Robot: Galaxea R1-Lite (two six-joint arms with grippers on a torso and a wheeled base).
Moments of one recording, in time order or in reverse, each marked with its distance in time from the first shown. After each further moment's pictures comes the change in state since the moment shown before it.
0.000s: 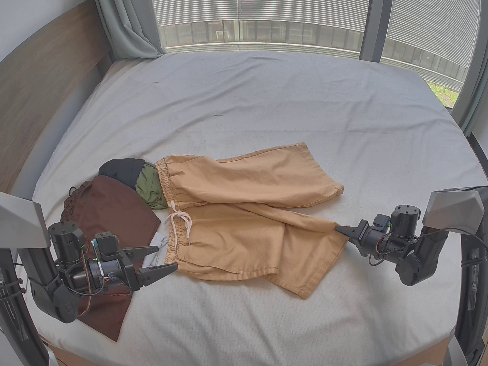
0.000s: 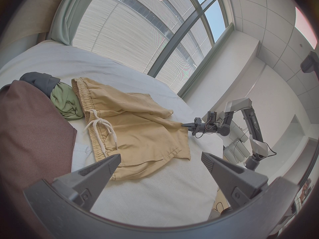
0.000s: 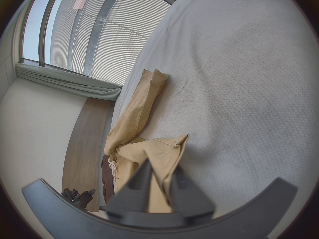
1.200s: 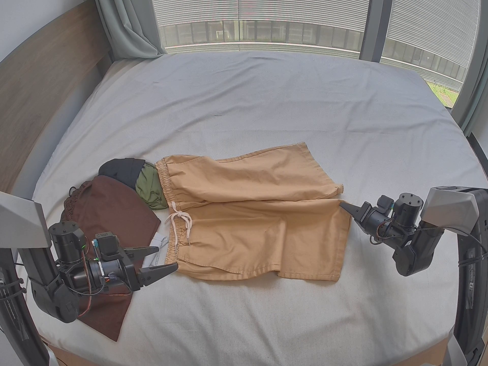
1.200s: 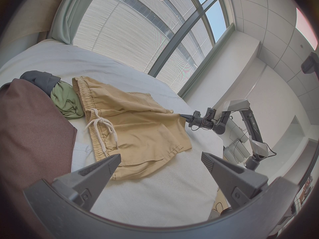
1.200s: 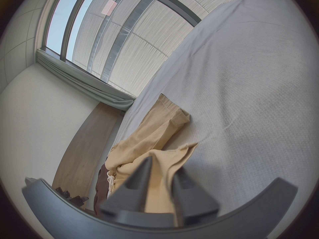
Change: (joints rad) left arm 0.000 0.006 -0.003 0.000 0.002 -0.004; right arm -0.030 0.048 -0.149 -0.114 -0.031 -0.076
